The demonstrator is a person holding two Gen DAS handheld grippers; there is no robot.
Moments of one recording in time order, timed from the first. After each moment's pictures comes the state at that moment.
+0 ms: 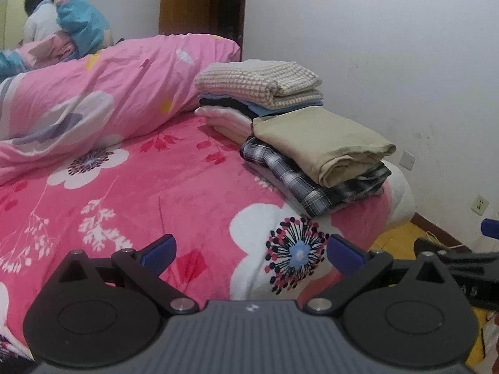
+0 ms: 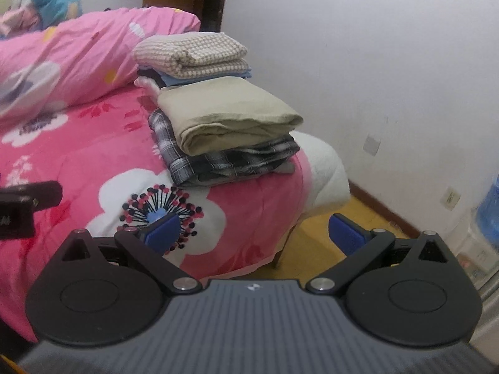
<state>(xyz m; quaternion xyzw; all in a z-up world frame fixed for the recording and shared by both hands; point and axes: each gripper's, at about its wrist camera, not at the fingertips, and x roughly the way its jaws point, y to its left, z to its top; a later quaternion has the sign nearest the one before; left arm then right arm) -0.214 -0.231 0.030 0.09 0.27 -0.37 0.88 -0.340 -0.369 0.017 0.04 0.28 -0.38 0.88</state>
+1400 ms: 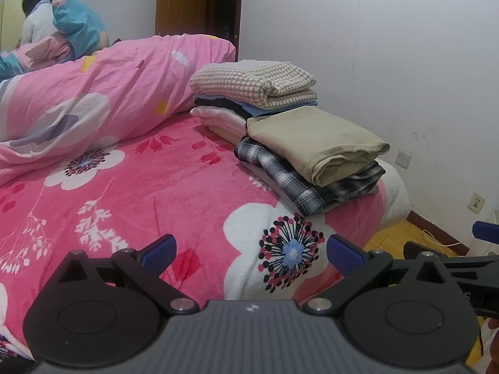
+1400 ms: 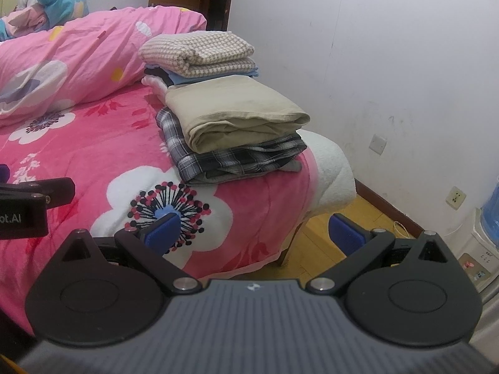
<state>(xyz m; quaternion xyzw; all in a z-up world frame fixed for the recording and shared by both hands) -0.221 -0.235 0.034 0.09 0.28 -0.37 0.88 -0.342 -0.372 0.018 0.05 0.28 -0.37 0.88</state>
